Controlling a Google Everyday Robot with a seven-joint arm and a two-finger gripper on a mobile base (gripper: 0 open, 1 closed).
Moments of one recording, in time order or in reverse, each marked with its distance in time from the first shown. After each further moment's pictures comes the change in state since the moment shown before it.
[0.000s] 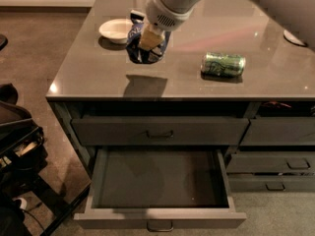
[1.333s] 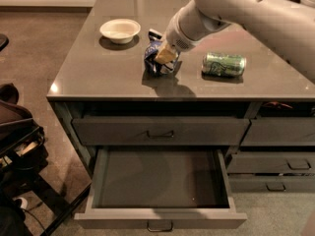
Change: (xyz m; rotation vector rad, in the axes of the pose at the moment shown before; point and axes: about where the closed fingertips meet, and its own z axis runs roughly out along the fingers) arm 0.077 -0.029 0.080 -0.003 -0.062 0.102
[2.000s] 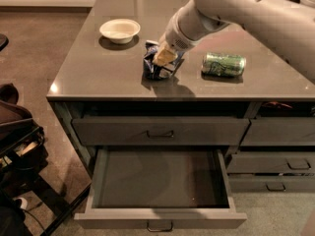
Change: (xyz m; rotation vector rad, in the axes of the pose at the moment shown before) arm 0.000 0.000 0.000 0.000 0.000 0.000
